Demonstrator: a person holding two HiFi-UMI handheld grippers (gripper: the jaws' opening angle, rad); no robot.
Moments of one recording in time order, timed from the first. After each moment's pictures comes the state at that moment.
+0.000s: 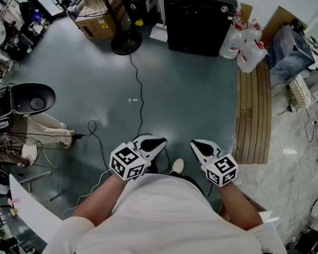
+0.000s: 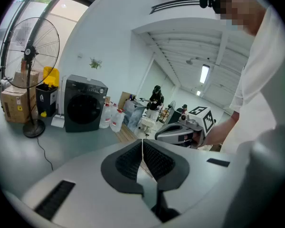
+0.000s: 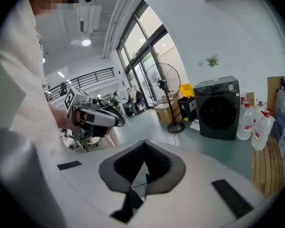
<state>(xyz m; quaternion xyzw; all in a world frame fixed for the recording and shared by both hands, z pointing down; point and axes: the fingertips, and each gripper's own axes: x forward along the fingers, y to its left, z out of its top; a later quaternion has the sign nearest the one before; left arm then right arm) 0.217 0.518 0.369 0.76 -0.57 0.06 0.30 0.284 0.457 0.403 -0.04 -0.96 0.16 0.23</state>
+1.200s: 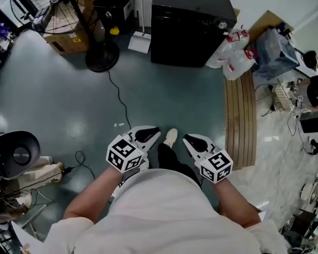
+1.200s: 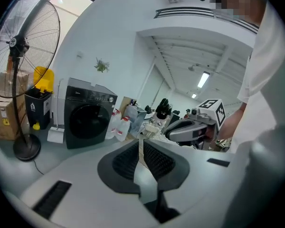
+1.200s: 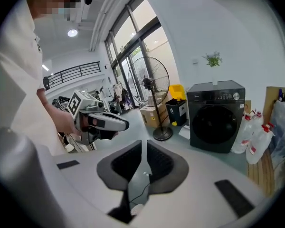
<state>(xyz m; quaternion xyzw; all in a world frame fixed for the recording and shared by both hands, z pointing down) -0.059 0.362 0.394 0.79 -0.54 0.05 0.28 0.023 0.326 0.398 0.03 -0.96 0.14 0.25</state>
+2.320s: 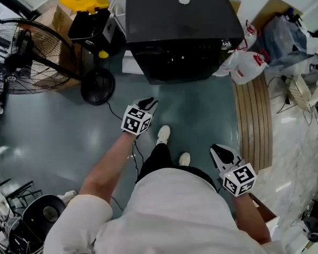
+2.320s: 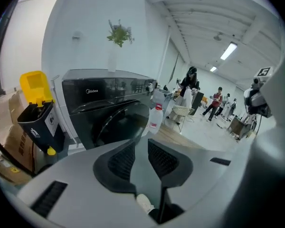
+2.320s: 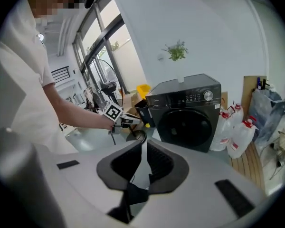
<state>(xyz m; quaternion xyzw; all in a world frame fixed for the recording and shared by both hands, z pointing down) -0.317 -0.031 0.543 0.74 -0.57 0.21 0.29 -0.043 0.022 0.419 0.16 -0.92 0.22 0.28</state>
